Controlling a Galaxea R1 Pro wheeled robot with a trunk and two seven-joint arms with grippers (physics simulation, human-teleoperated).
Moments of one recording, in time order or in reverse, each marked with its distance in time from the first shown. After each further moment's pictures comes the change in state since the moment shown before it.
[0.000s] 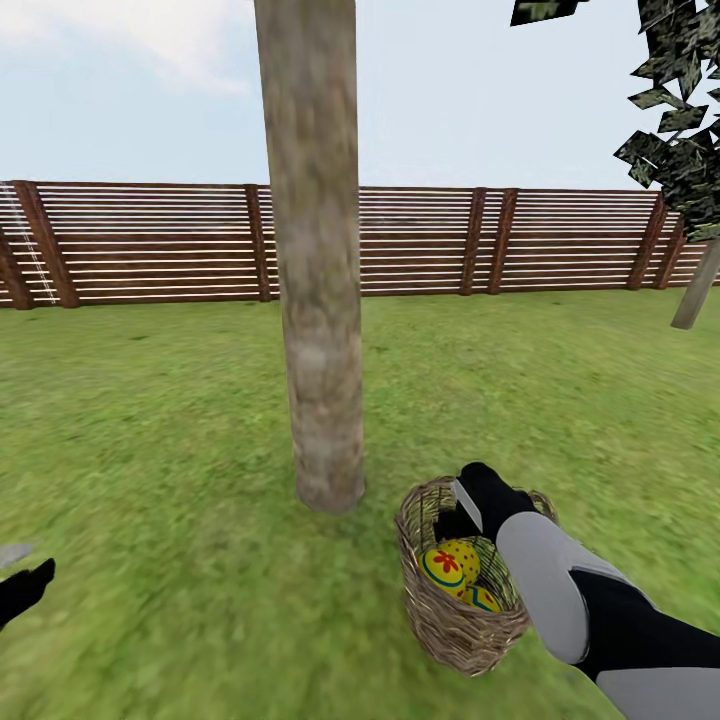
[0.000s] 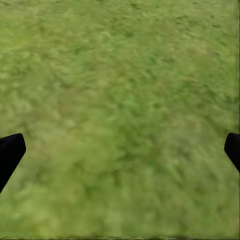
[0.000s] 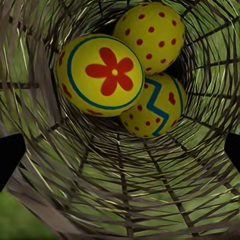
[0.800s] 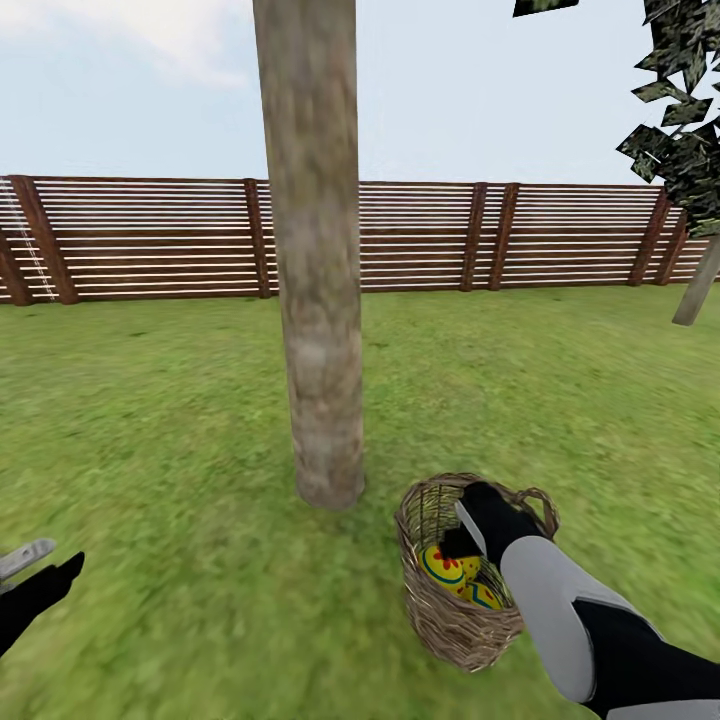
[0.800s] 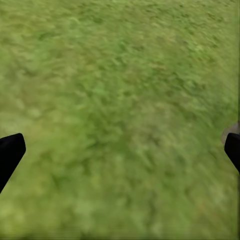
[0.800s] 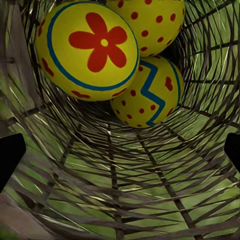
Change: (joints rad) left arm -0.004 -0.036 0.000 0.007 0.001 0.005 -0.109; right arm 0.085 -0.006 0.048 -0.054 0.003 -0.020 0.007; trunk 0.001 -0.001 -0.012
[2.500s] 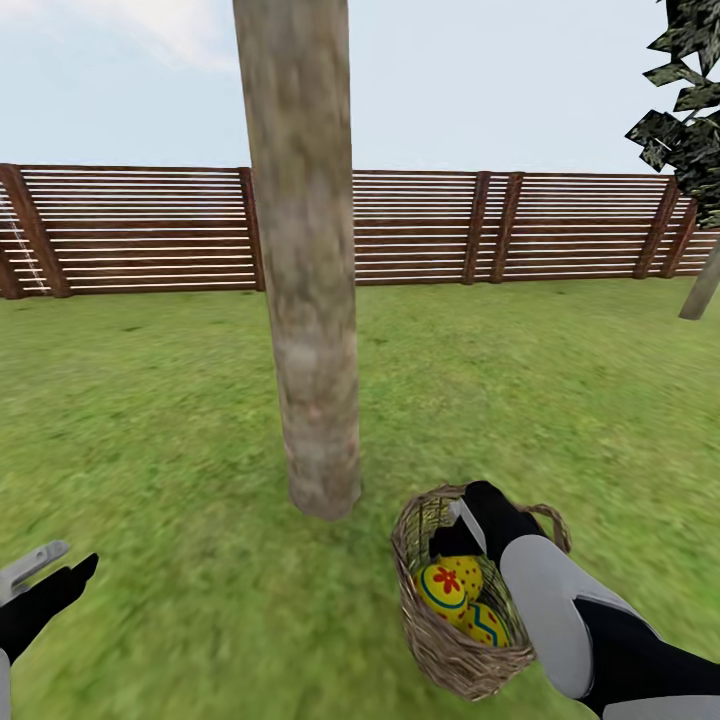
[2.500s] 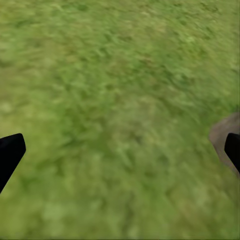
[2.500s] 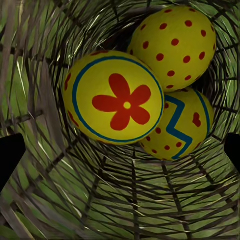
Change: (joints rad) left arm 0.002 -0.041 -0.004 -0.005 -0.003 -0.004 -0.006; right arm -0.002 0.006 -0.063 -0.006 -0.003 0.001 0.091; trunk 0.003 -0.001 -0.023
